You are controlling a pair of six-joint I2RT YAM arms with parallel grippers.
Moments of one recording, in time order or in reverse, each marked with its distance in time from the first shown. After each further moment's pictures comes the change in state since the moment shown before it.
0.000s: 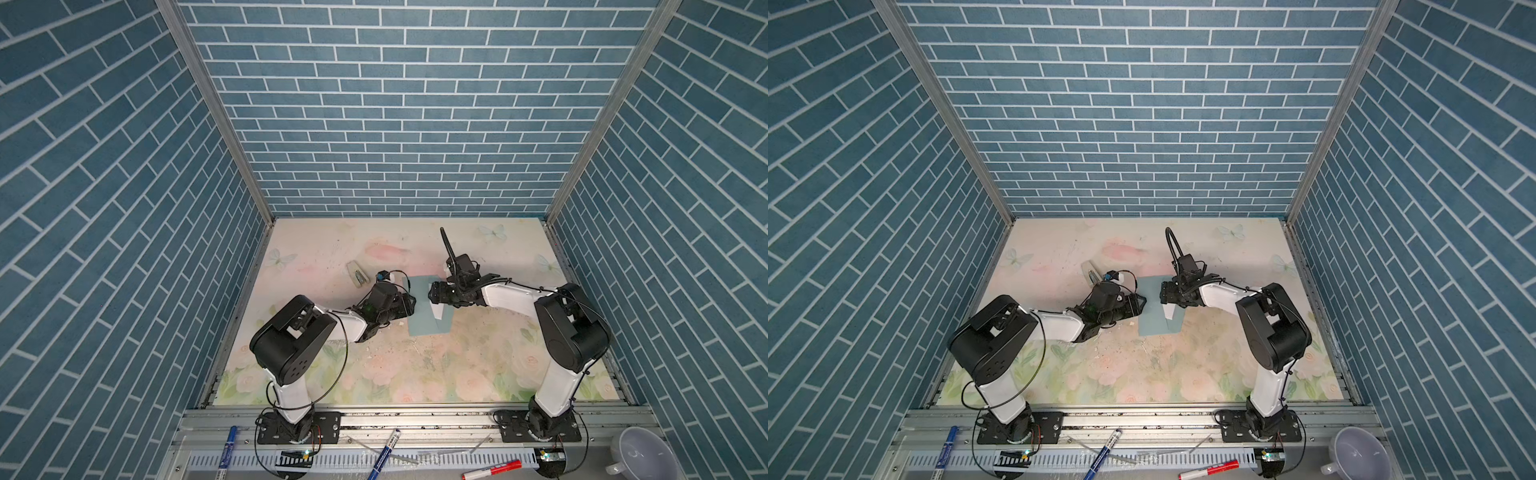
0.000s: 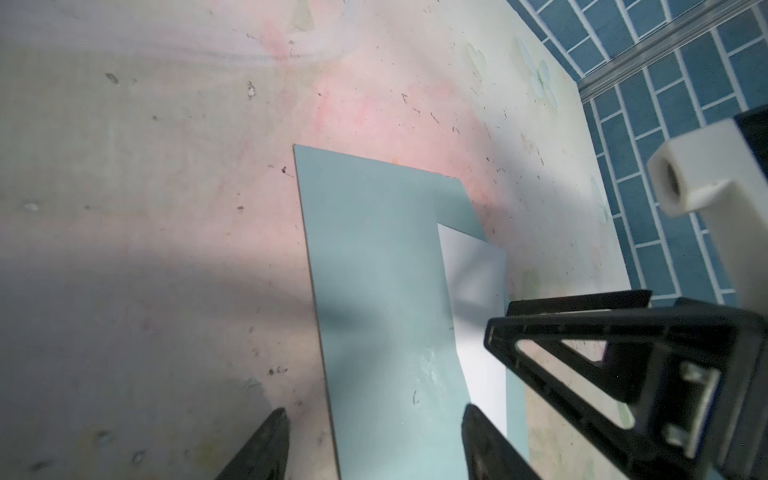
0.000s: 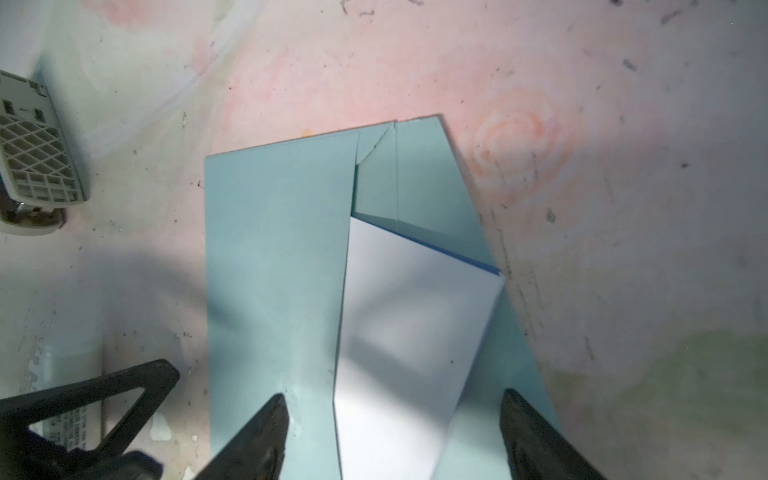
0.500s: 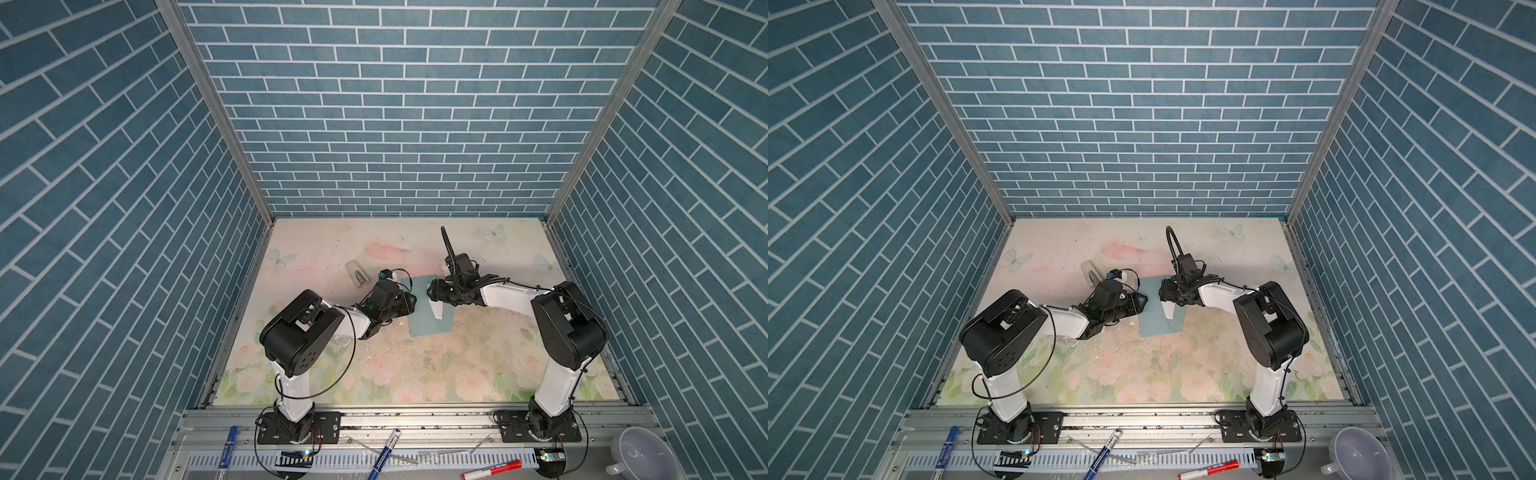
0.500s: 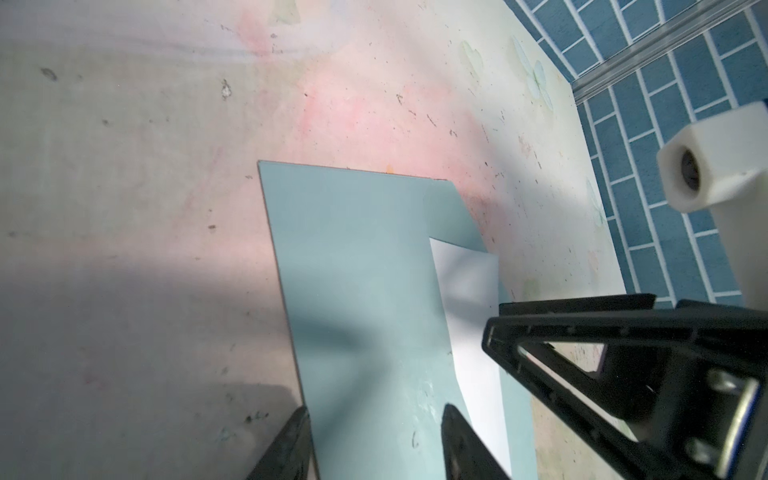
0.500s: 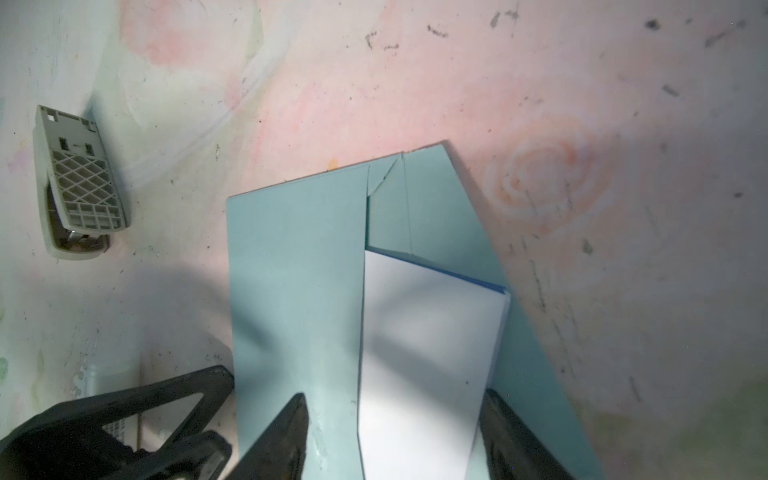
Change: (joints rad) left arm 0.008 0.067 0.029 0.051 0.024 0.001; right arm 0.000 0.021 0.000 0.078 -0.035 0.045
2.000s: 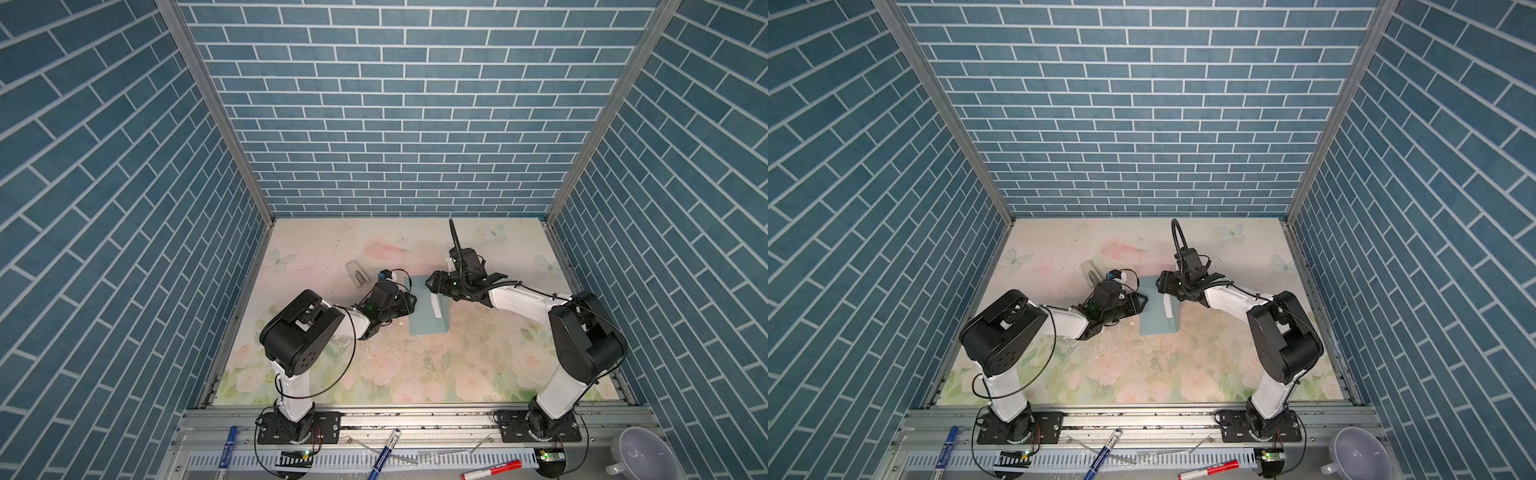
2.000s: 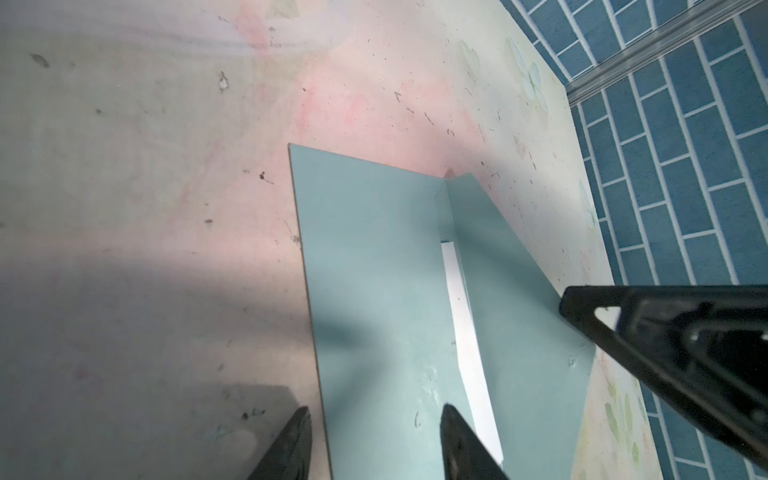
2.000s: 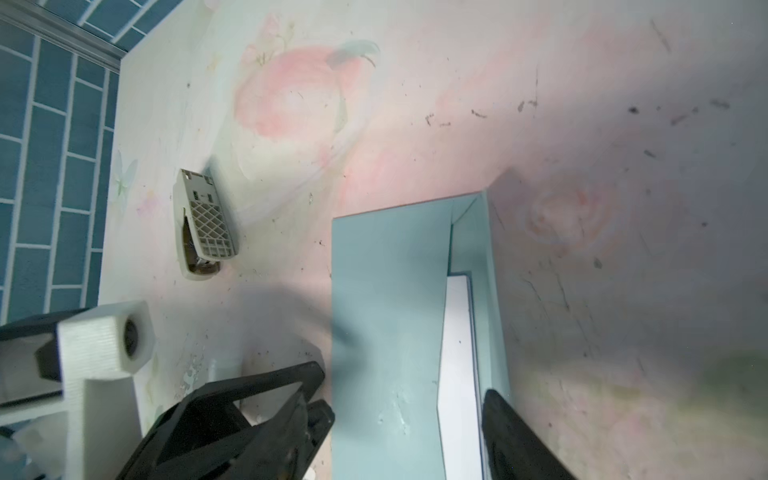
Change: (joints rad) left arm 0.003 -0.008 -0.013 0.010 0.013 -0.017; right arm 0.004 -0.119 -0.023 0.021 -0.027 0.073
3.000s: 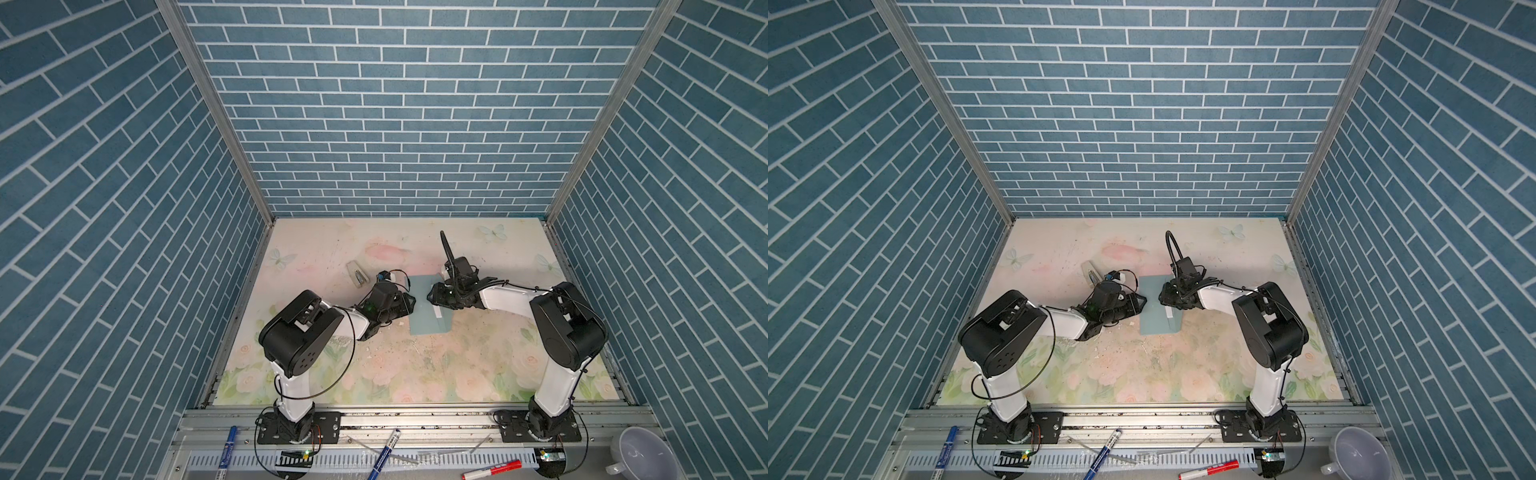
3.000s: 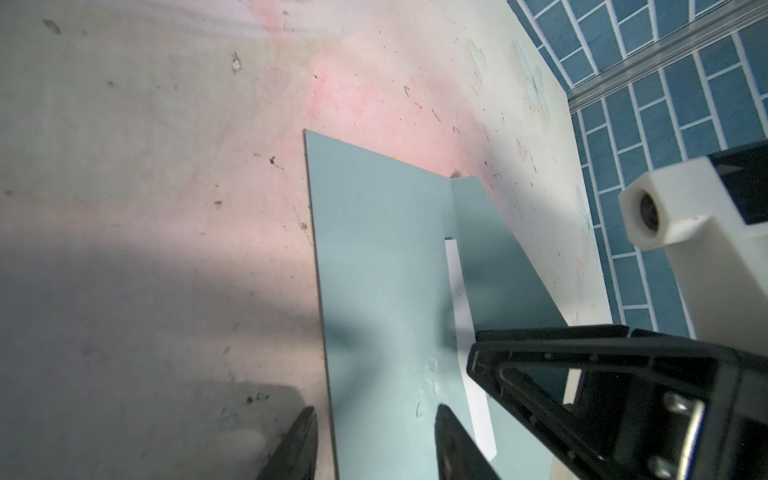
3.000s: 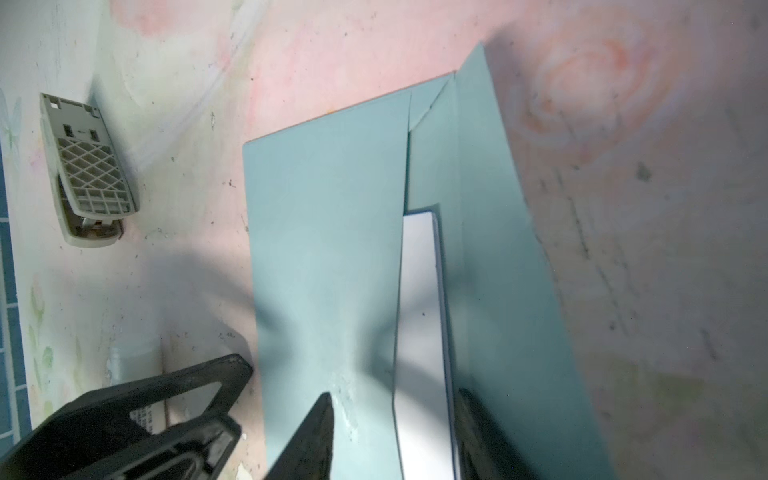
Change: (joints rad) left arm -0.001 0.000 -0.008 0.006 0.012 -0.046; right arm 0.010 0.115 -0.005 -0.018 -0.027 0.012
